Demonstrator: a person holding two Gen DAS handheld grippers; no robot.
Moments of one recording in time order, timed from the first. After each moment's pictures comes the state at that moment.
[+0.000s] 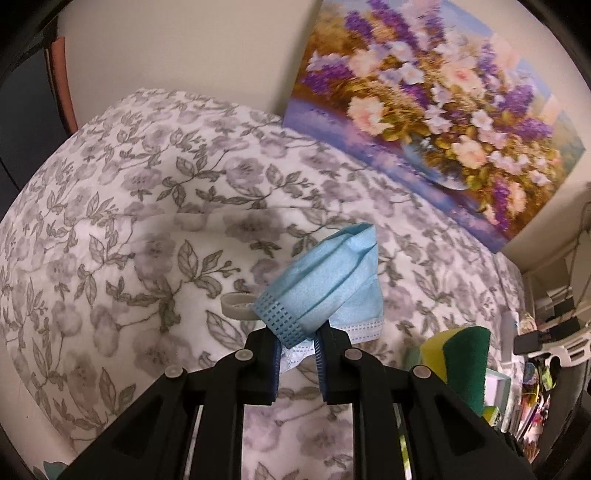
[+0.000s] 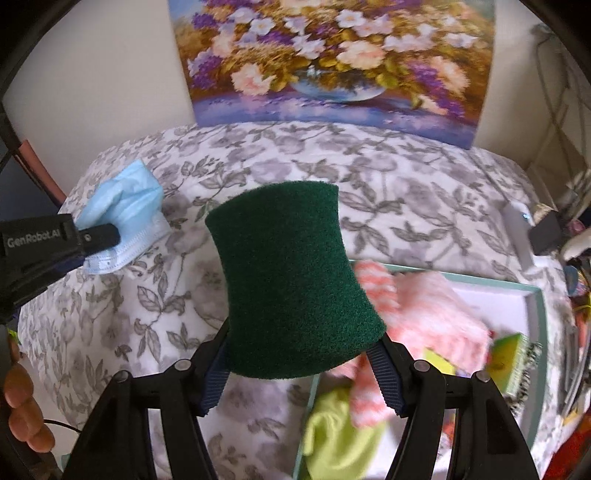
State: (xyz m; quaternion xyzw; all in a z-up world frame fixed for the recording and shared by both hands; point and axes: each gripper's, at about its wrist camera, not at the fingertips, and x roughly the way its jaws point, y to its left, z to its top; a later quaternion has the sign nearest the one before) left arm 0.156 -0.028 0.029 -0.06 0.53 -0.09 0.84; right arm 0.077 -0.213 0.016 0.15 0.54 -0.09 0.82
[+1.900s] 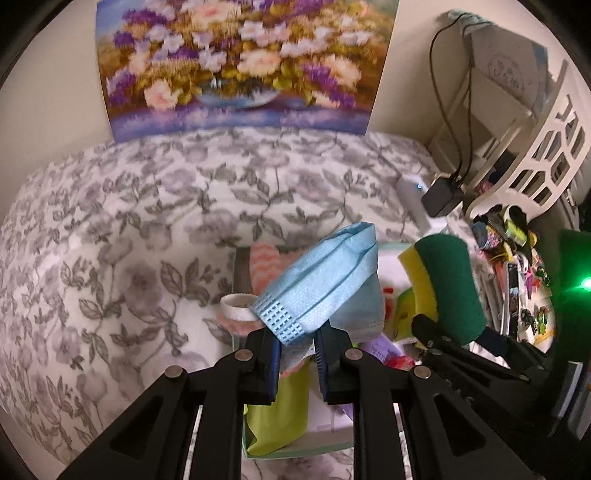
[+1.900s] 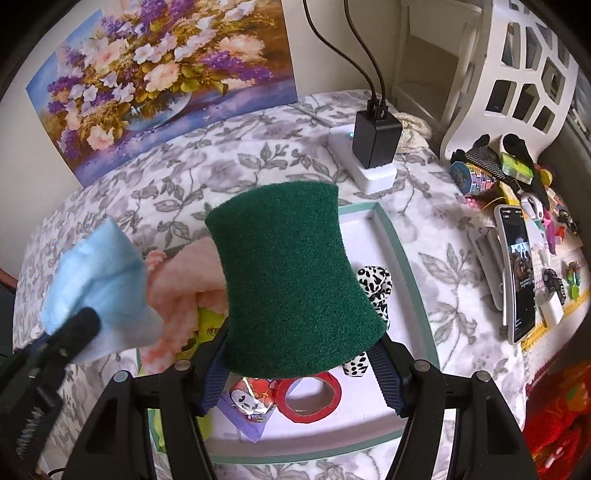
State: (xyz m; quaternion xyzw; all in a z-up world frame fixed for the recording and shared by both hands) left arm 0.022 -0.202 0.036 0.10 0.52 -0.27 0.80; right arm -0.044 -0.365 0.010 0.24 0.55 -0.25 0.76
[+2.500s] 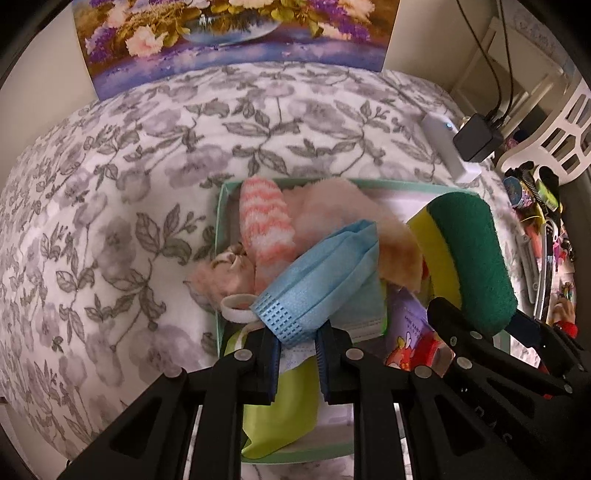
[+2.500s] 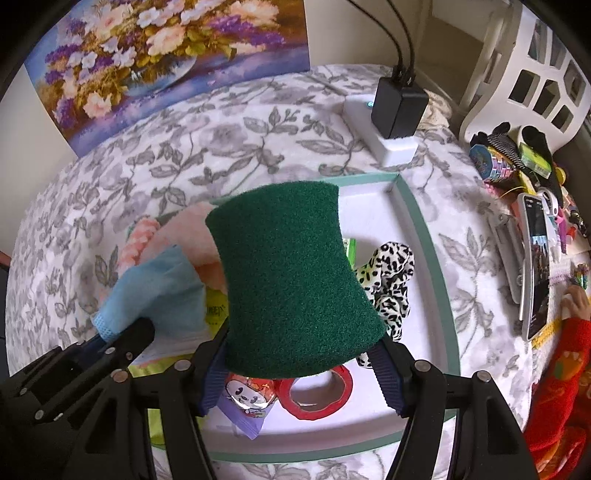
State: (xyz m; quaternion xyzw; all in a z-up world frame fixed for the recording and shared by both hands) left arm 0.027 -0.218 -0.030 0.15 0.59 -0.24 0.76; right arm -0.033 -0.358 -0.018 0.24 0.59 -0.23 0.74
